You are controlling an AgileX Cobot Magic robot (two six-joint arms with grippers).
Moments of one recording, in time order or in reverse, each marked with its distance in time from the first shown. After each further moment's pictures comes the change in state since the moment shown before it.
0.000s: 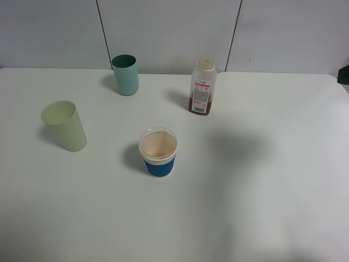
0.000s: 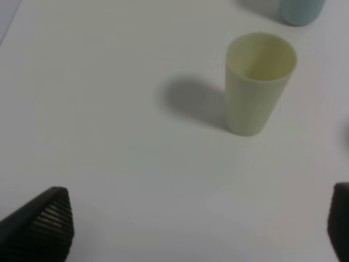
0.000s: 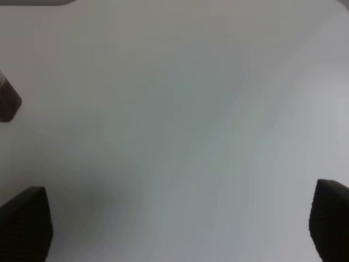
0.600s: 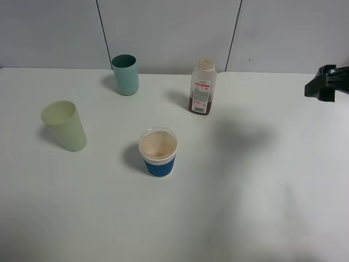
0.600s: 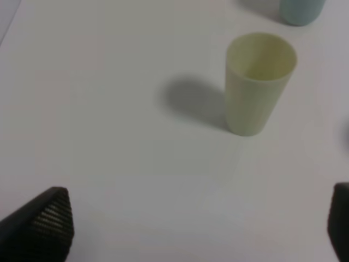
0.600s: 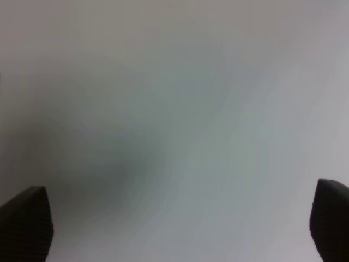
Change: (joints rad) left arm 0.000 0.000 0.000 0.000 0.000 0.000; right arm 0.000 0.286 0.000 0.024 -0.152 -0.038
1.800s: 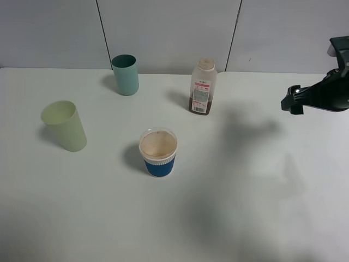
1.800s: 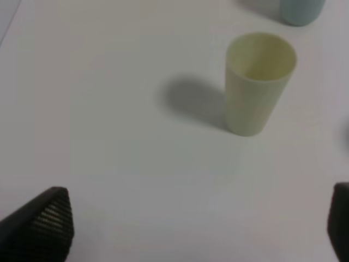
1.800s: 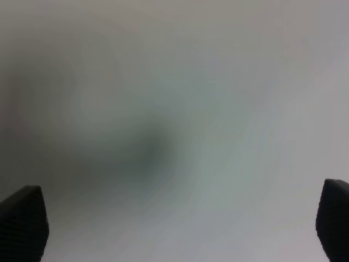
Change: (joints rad) left arm 0.000 0.000 0.000 0.000 0.000 0.000; right arm 0.000 0.316 -0.003 -0.036 -0.239 -0.054
